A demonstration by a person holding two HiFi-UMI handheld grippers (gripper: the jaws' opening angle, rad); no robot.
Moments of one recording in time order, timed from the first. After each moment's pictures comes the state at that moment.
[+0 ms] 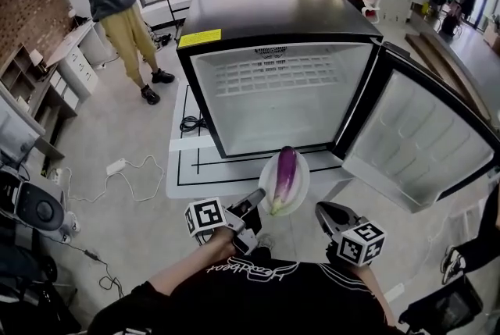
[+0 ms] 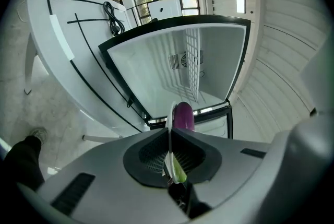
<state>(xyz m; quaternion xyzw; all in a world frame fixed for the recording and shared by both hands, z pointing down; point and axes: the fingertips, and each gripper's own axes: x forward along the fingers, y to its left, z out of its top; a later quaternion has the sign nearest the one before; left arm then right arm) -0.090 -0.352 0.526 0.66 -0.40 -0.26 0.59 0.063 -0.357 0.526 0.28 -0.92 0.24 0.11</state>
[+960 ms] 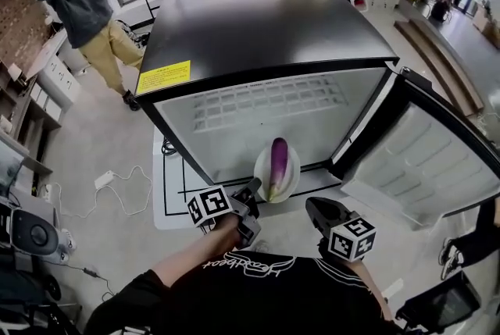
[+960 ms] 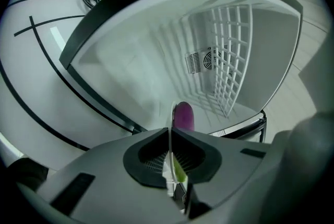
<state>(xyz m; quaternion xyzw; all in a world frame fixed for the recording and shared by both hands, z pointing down) -0.117 -0.479 0.571 0.64 -0.45 -0.20 0.59 0.028 -0.449 0.541 0.30 -0.91 0.25 0.12</state>
